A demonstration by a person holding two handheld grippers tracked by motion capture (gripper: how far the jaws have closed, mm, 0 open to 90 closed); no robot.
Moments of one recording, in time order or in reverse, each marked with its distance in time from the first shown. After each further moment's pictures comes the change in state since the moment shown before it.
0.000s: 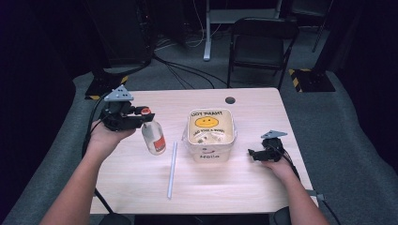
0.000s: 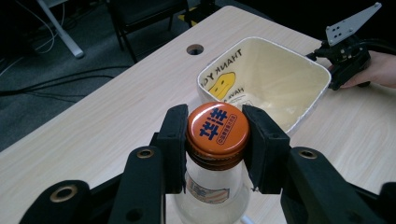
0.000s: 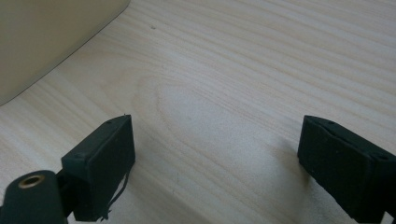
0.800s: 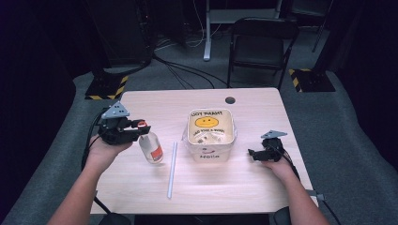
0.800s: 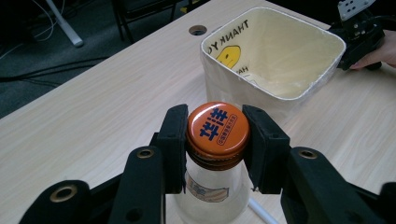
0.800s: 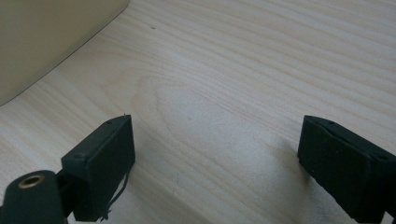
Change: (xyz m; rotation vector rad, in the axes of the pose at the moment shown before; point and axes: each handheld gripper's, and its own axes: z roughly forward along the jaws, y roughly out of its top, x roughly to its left) left arm 0.003 -0.050 0.007 0.005 0.005 -0.032; right arm 0.000 0.000 0.000 0.000 -0.001 0.001
